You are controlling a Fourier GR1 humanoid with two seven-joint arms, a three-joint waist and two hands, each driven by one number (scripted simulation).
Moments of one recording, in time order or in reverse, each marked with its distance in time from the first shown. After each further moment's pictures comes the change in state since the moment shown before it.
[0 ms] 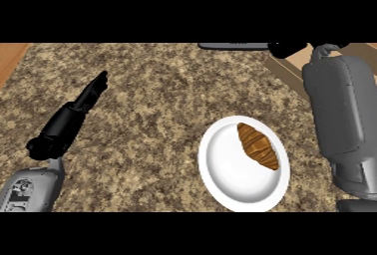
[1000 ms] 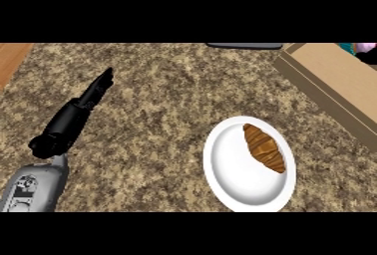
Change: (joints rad) left arm -0.029 -0.014 -0.008 -0.003 -0.004 -0.020 -0.001; right arm -0.142 -0.443 -0.152 0.651 0.020 0.047 -0.117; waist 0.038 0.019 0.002
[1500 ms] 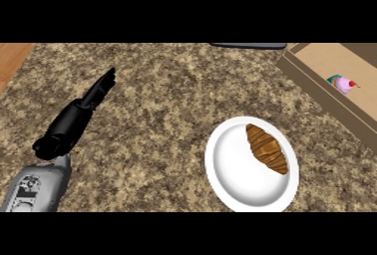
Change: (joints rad) left arm 0.000 -0.010 -0.008 -0.001 -0.012 0.004 -0.011; right arm 0.017 -0.129 0.032 0.174 0.037 0.203 -0.149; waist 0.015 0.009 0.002
